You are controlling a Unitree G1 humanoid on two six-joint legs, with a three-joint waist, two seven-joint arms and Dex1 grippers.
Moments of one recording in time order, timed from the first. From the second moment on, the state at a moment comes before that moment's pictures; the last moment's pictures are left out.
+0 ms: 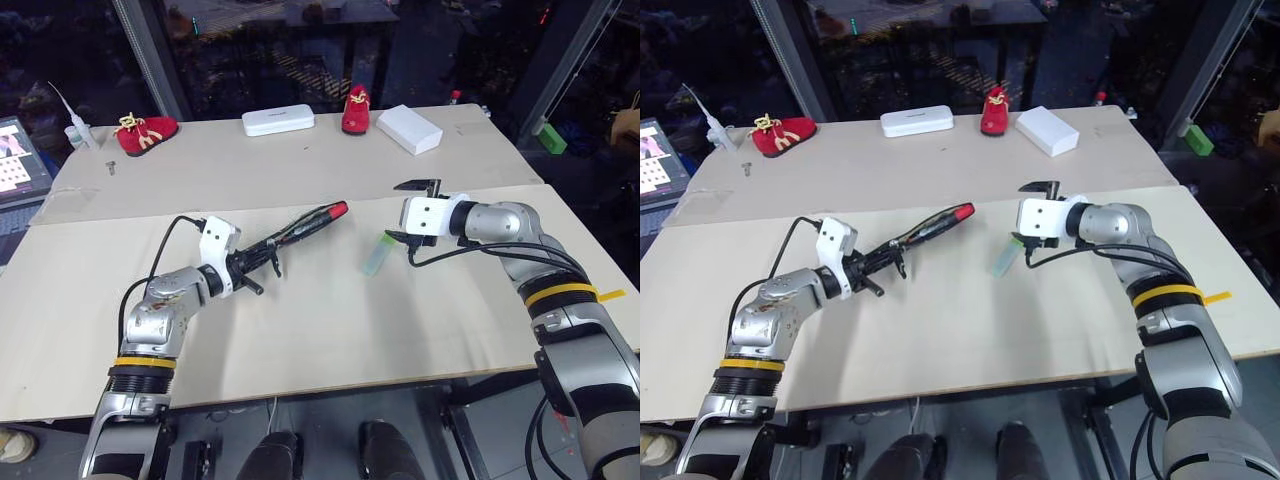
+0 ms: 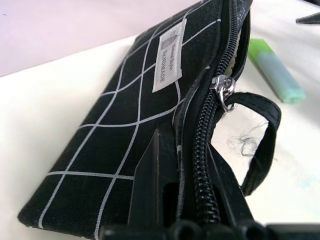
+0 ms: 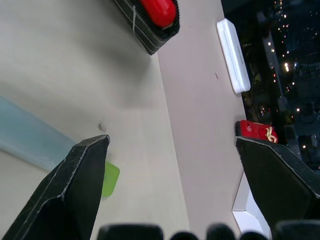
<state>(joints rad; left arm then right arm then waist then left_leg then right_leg) -0.47 0.43 0.08 0.16 -0.38 0.48 -0.70 -0.93 -0.64 0.29 0.70 -0.33 -0.46 0.73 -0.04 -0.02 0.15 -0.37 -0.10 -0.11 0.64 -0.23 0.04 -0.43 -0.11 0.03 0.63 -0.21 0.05</state>
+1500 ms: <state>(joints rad) -0.37 0.43 -0.01 0.13 -0.25 0.27 -0.75 -0.81 -0.16 -0.14 0.19 0.06 1.24 0.28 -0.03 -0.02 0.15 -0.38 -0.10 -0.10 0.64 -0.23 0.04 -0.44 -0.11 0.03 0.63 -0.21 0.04</state>
